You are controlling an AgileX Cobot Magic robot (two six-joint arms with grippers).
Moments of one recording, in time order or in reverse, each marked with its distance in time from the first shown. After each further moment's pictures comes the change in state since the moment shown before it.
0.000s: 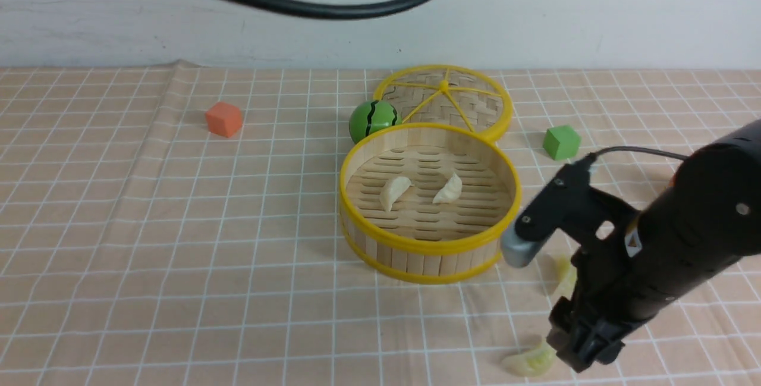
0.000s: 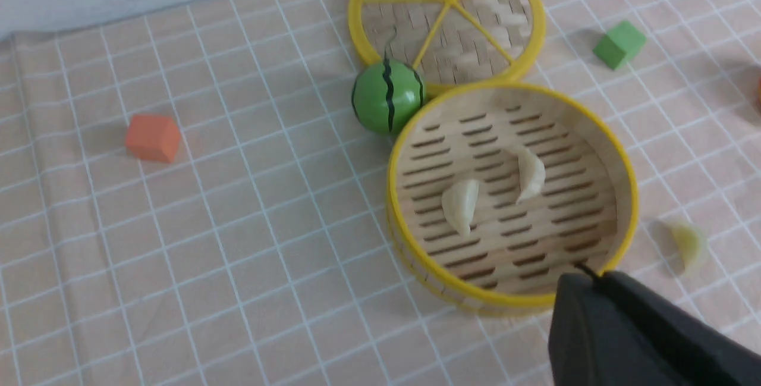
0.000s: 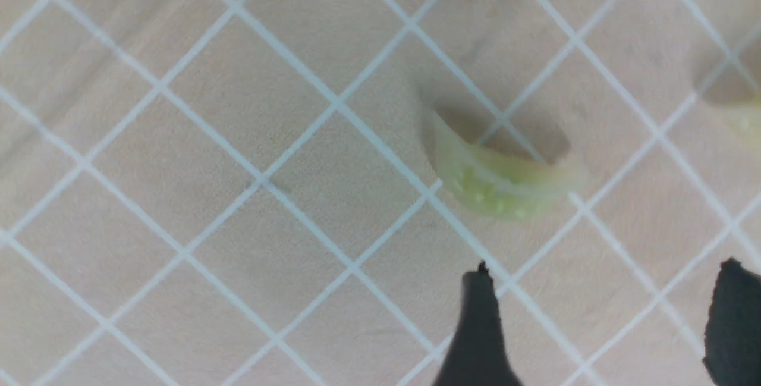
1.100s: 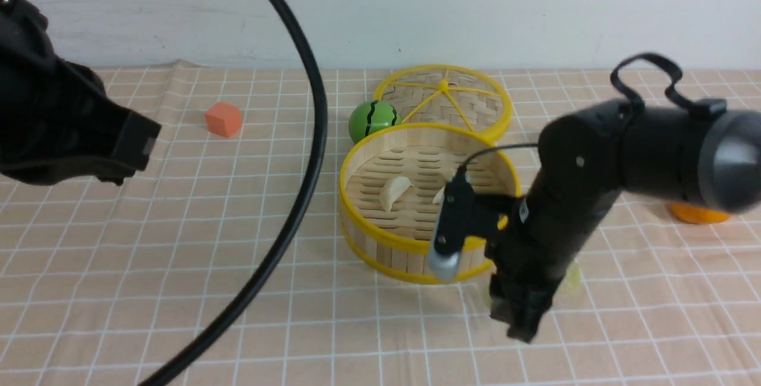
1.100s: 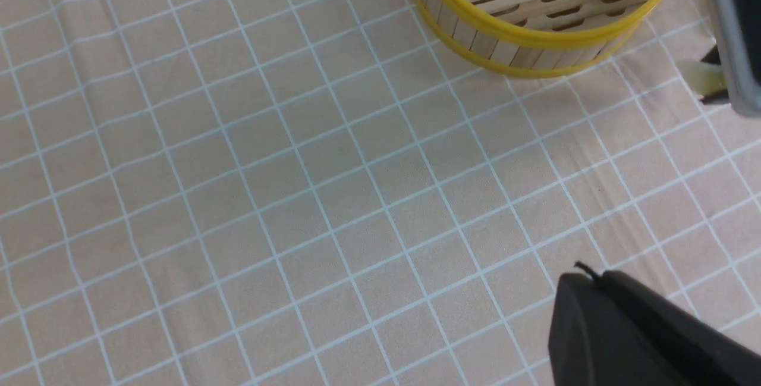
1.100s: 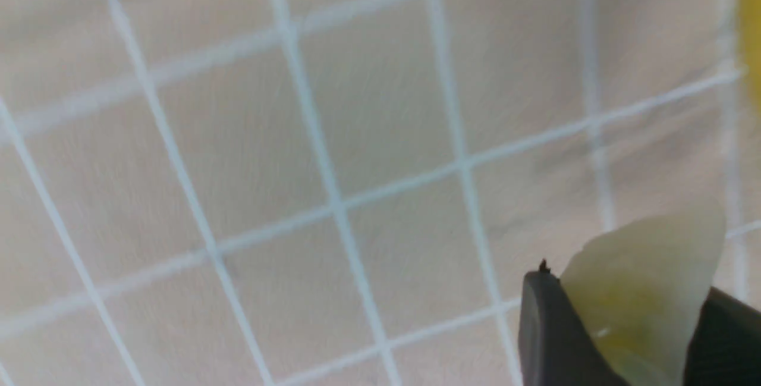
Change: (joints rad) right arm 0.012 0.311 -0.353 0.104 0.134 -0.294; left arm 0.000 -0.473 0.612 -0.038 0.000 0.001
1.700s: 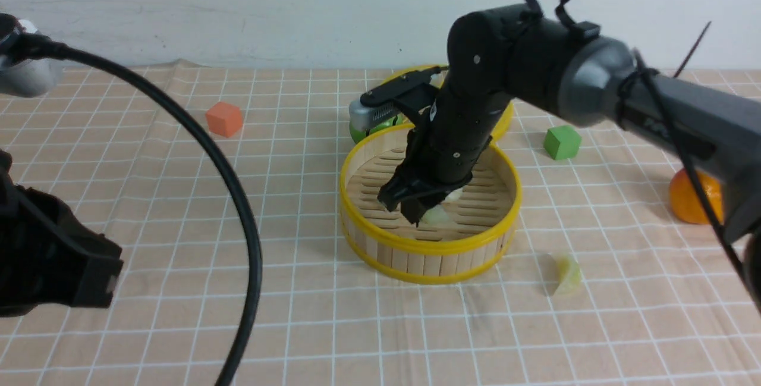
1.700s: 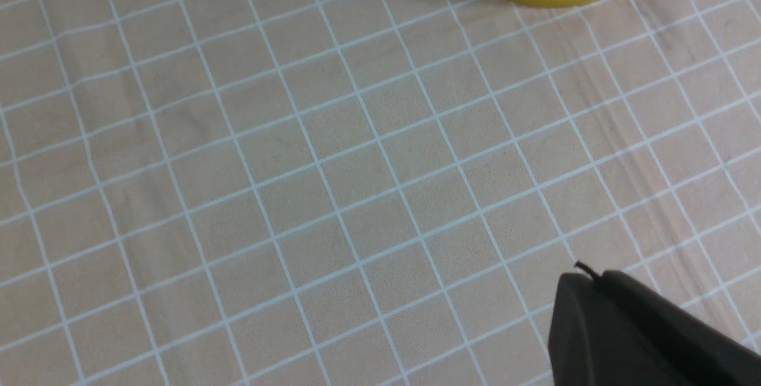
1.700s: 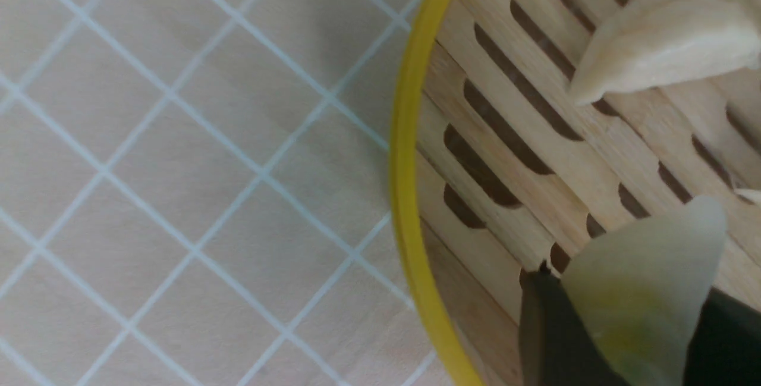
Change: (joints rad) right arm 0.001 0.388 -0.625 -0.012 0.160 0.529; left arm 0.000 -0.154 0.288 -0.025 -0.114 -0.050
